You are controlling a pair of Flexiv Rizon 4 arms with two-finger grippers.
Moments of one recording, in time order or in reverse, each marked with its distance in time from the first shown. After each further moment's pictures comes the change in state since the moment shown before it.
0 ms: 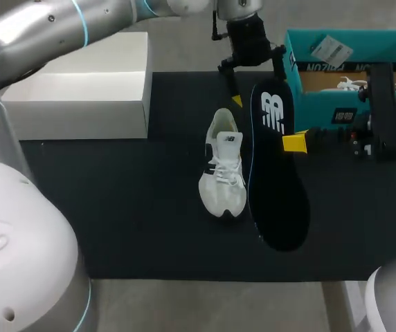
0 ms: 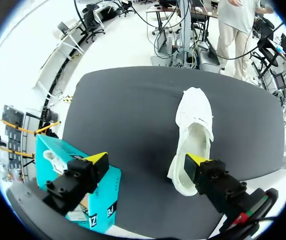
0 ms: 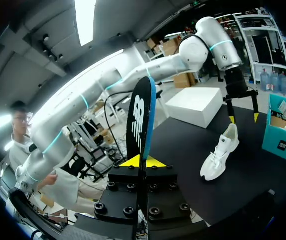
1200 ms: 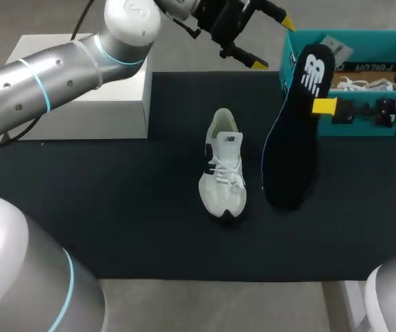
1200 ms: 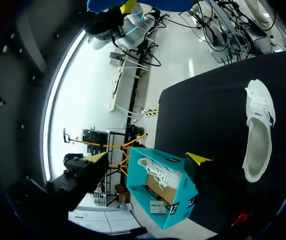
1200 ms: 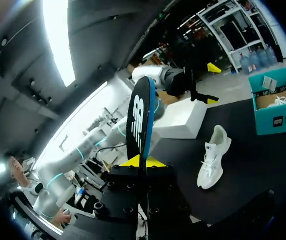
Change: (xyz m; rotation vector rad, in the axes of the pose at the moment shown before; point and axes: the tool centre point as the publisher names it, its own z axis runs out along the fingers) left arm -0.060 -0.028 -0.104 0.045 -0.768 0.220; right arm -0.084 0.040 -0.032 -0.278 -0.008 0.298
